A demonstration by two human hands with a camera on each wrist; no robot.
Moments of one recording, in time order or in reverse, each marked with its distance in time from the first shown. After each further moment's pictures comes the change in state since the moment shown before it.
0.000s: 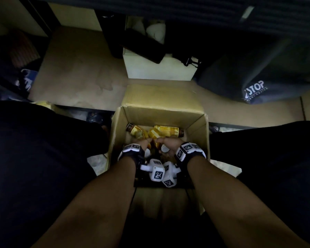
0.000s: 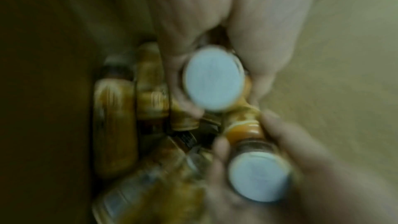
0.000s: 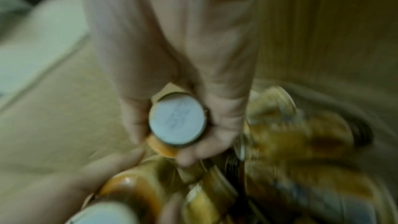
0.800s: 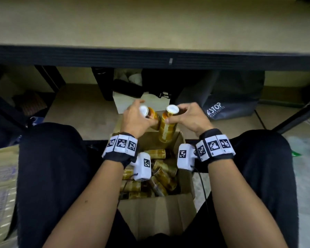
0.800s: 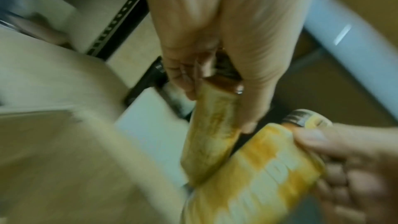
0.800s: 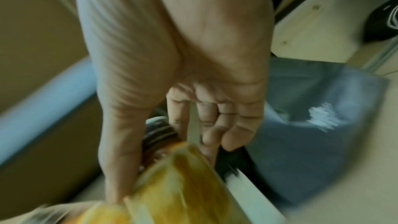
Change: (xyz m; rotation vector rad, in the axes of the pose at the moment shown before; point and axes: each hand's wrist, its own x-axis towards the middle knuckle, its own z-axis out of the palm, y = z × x) left_hand -0.180 0.111 -0.031 0.127 0.592 0.923; right_hand -0.208 -0.038 -0.104 -0.110 0.457 -0.899
